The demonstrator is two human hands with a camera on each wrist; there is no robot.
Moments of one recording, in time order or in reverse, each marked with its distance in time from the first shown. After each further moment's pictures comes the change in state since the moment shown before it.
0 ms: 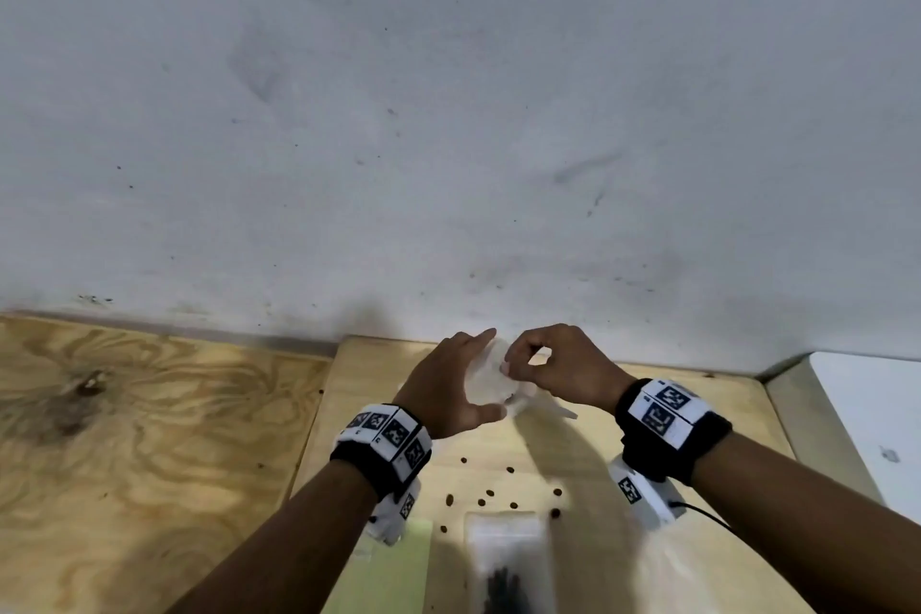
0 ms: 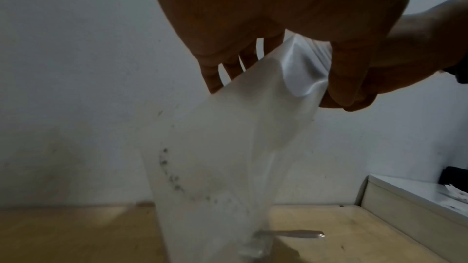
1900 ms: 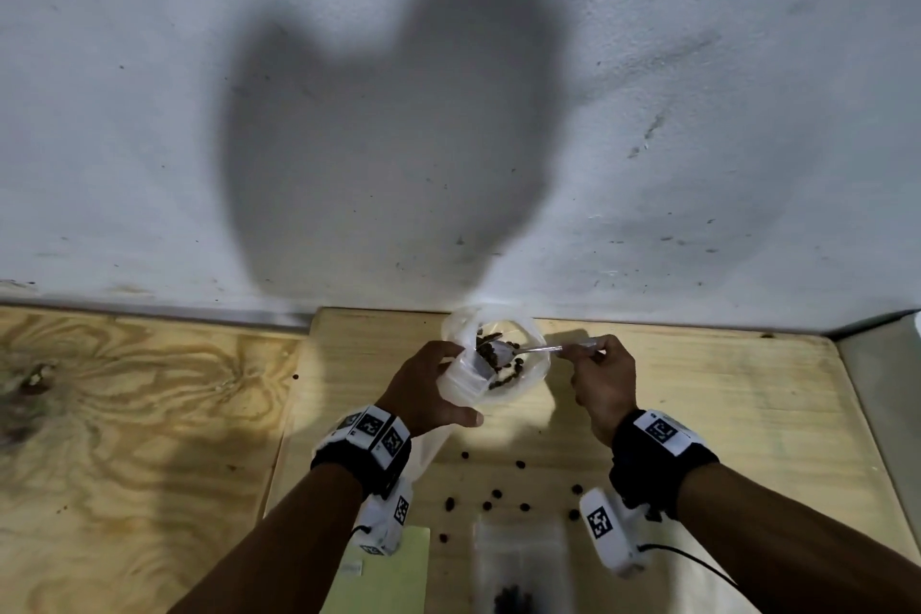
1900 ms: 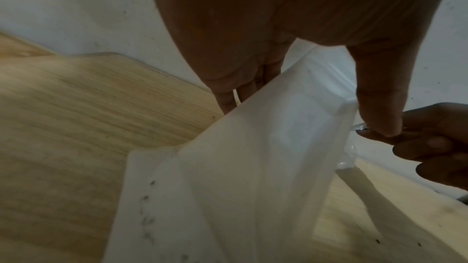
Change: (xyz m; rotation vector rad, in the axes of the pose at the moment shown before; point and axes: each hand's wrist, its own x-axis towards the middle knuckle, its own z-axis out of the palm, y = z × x) left_hand 0.036 -0.099 0.070 -0.314 -0.244 -0.495; right_hand 0.049 0.155 0.084 0.679 0.615 0.644
